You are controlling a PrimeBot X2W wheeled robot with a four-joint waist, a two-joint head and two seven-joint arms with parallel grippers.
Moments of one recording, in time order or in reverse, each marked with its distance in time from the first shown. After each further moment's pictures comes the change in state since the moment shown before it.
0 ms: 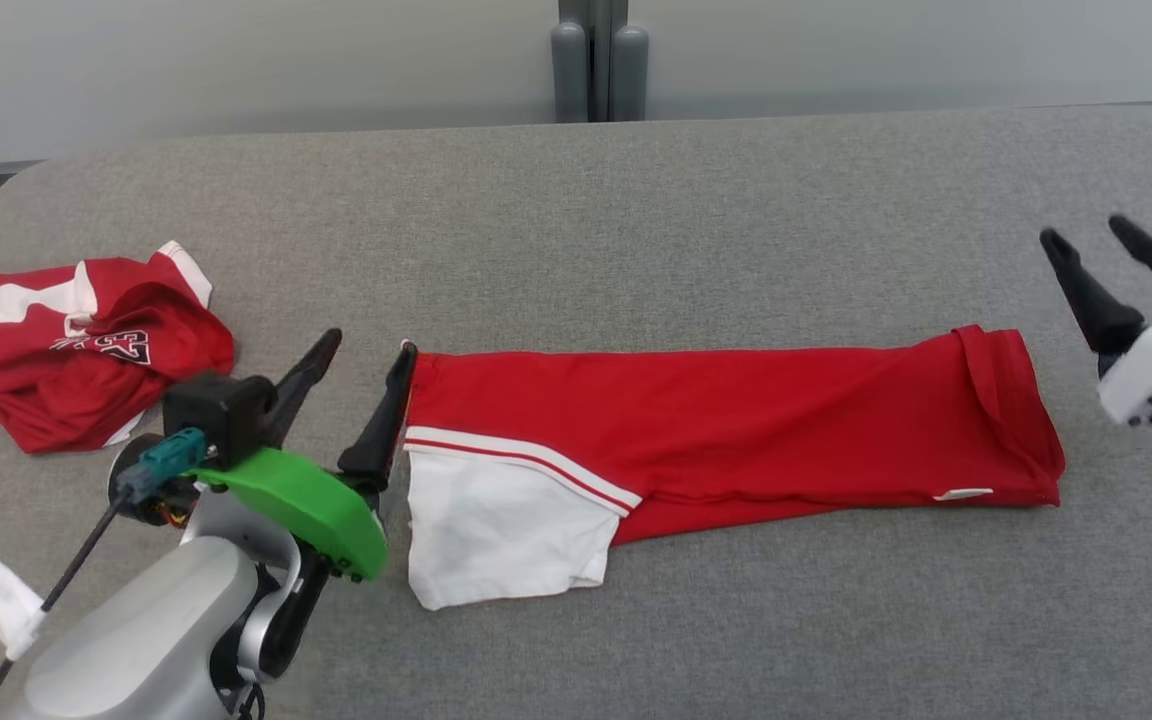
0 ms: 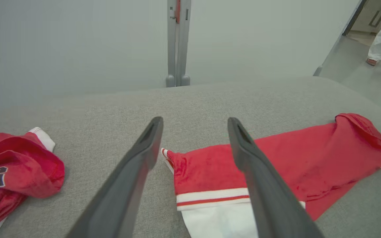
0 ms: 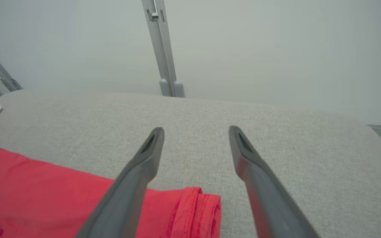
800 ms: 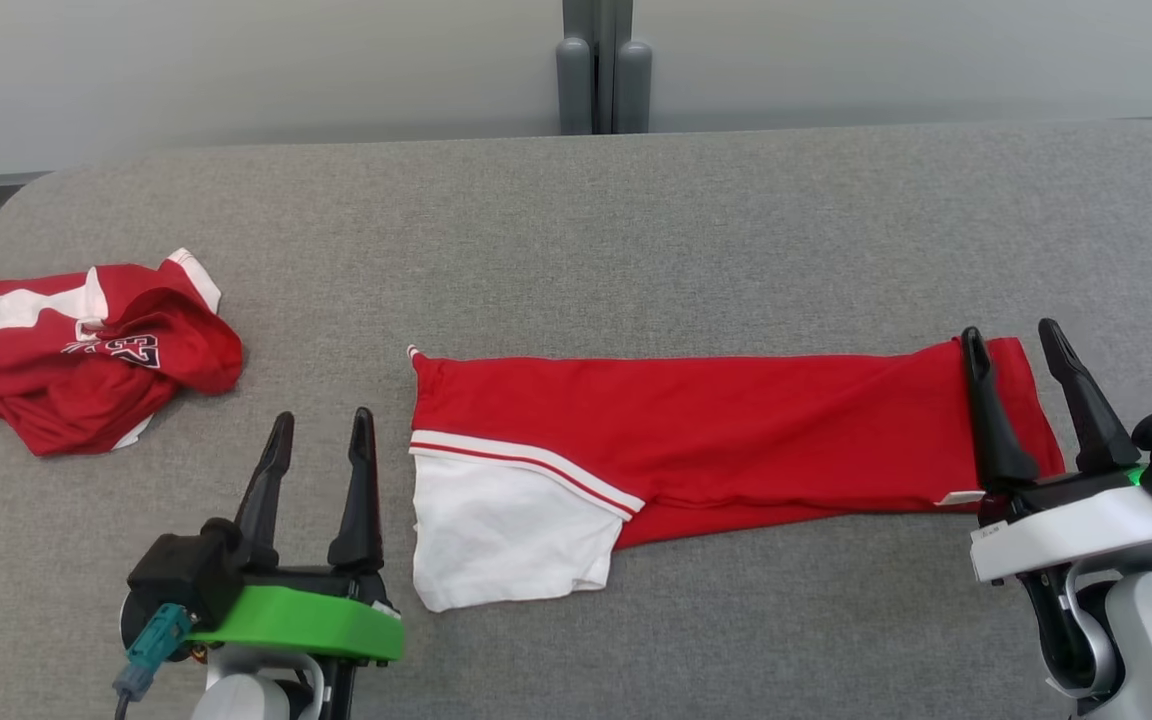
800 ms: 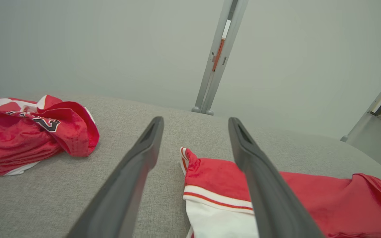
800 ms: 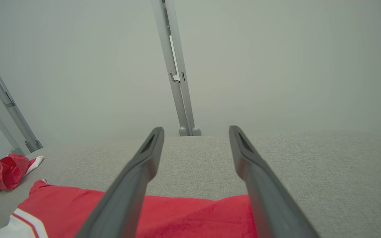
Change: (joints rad) left arm 0.495 -0.531 0.816 -0.016 0.609 -0.295 -0.049; right arm 0.590 0.552 -0.844 -0.472 -0.739 0.000 -0.004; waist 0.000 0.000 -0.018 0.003
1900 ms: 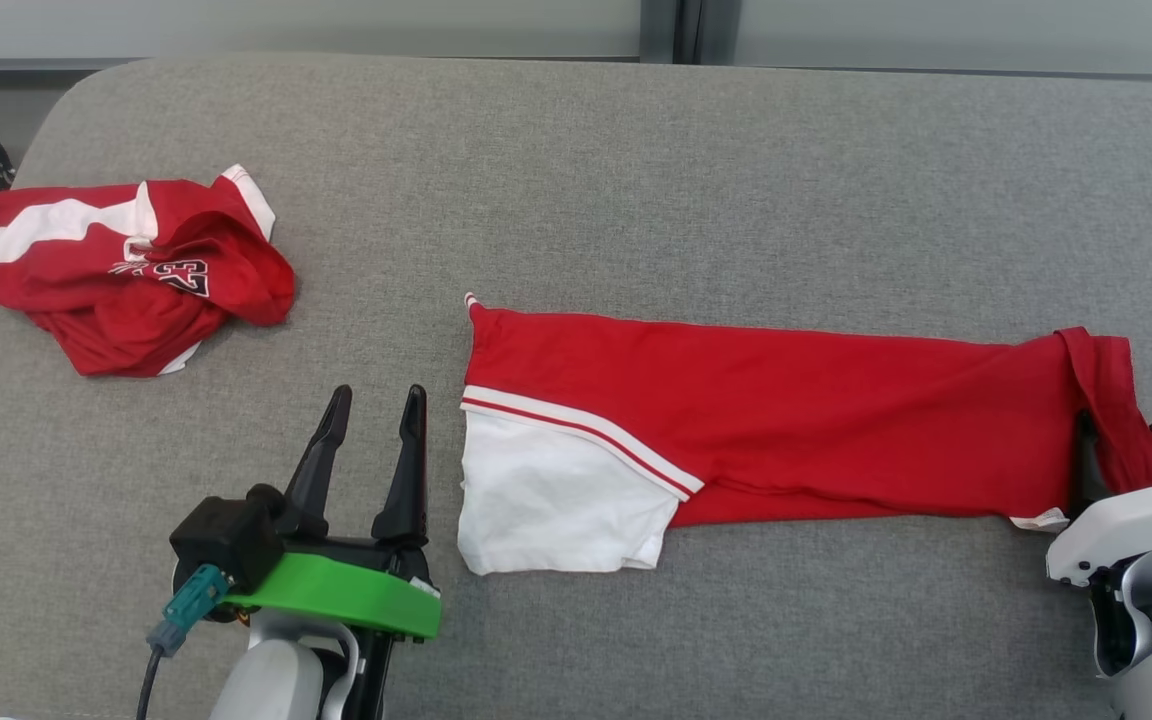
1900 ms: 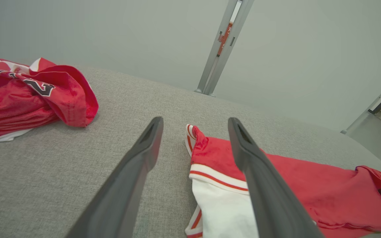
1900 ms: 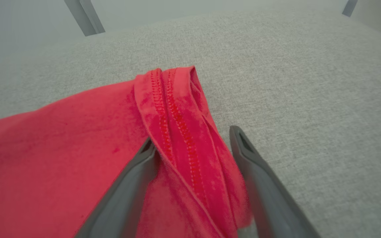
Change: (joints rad) left arm -0.072 -0.006 -0.075 0.063 -0.057 -0.042 0.000; right arm -0.202 0.053 -0.331 0.643 -0.181 0.000 0.000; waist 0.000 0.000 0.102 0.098
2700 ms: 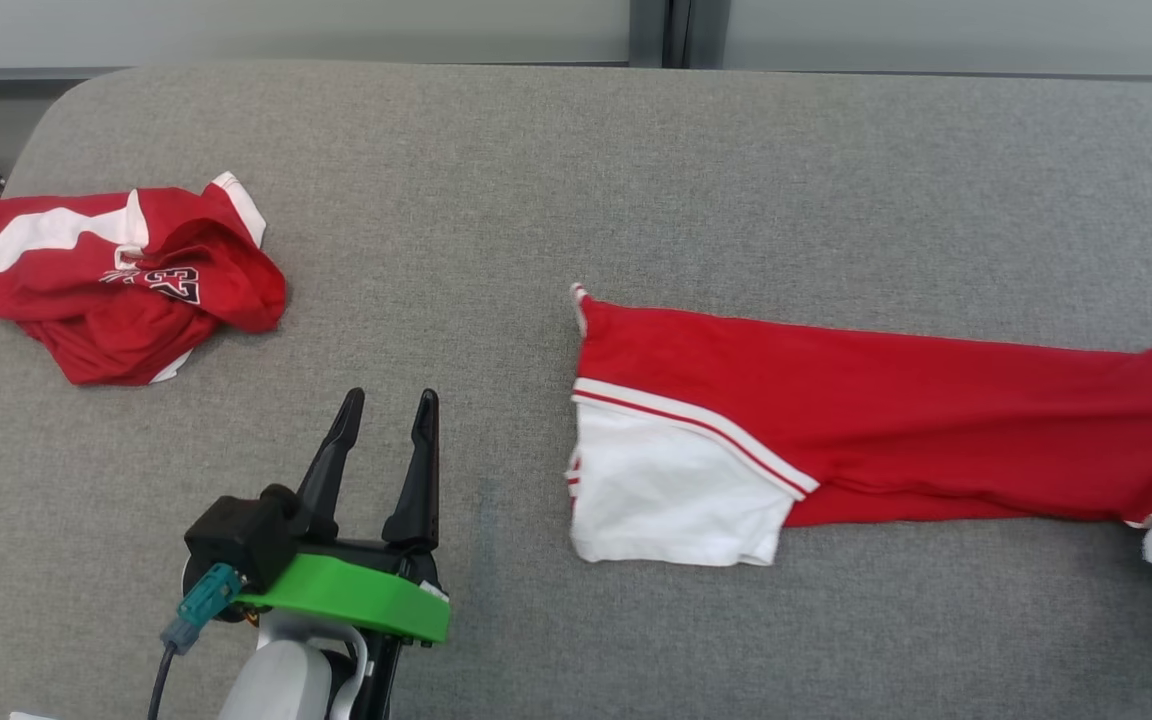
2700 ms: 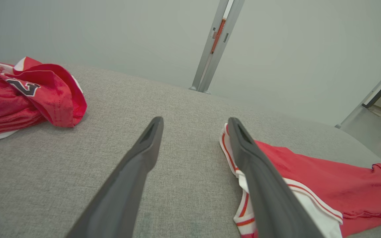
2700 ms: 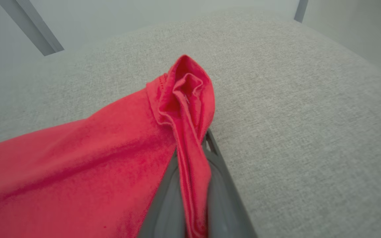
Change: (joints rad) left arm -0.006 0.000 -0.016 0.014 0.008 -0.004 0.000; right arm -0.054 -0.100 -0.067 0.124 0.079 0.001 -0.002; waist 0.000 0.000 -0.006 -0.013
